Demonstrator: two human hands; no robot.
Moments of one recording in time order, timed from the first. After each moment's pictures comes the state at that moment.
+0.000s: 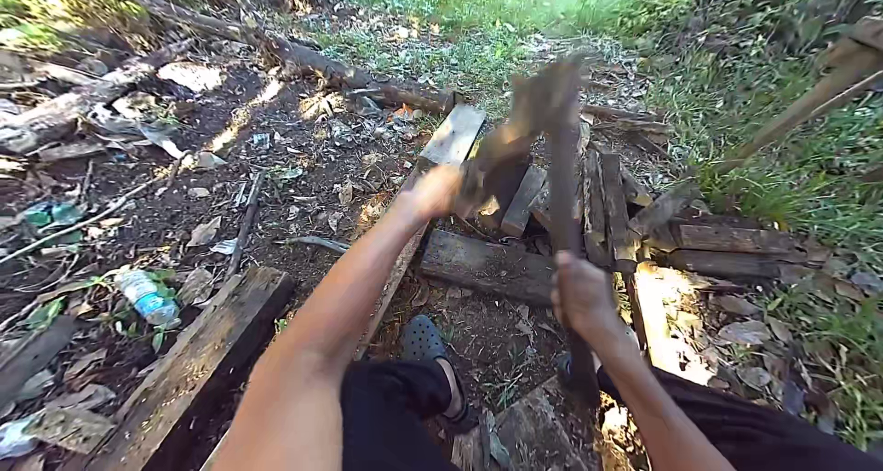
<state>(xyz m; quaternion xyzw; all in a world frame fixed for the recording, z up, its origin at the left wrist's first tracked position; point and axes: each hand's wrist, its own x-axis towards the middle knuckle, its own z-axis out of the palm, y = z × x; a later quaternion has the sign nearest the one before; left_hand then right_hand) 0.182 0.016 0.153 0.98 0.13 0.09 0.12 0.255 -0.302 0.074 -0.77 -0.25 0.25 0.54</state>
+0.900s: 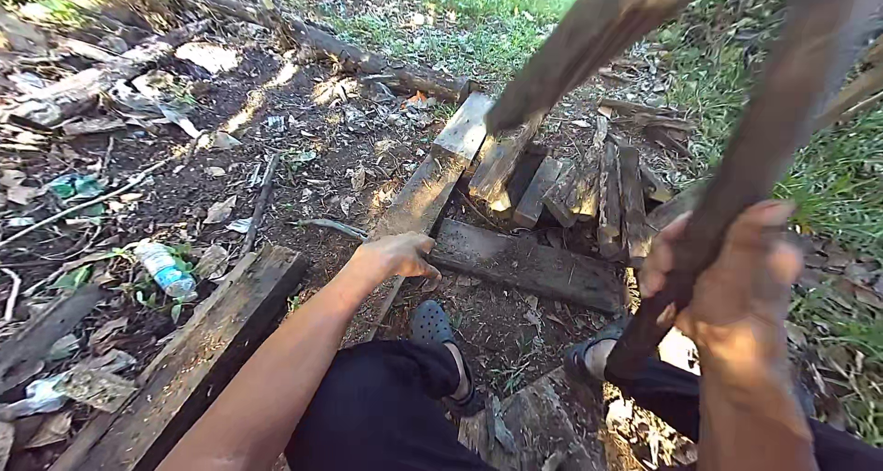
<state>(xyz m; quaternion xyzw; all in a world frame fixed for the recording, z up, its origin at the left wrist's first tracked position) 0.063 0.002 0.094 0.93 0.20 -0.21 0.21 0.244 -0.332 0.191 -0.63 -0.28 0.12 0.71</state>
